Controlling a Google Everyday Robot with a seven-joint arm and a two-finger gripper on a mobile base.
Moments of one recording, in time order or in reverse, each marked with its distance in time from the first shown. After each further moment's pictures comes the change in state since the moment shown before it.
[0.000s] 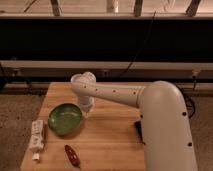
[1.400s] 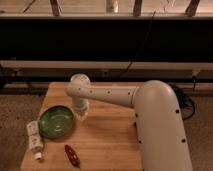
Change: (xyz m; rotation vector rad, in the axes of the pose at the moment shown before) arm -0.035 -0.004 0.009 -0.020 -0.034 -0.071
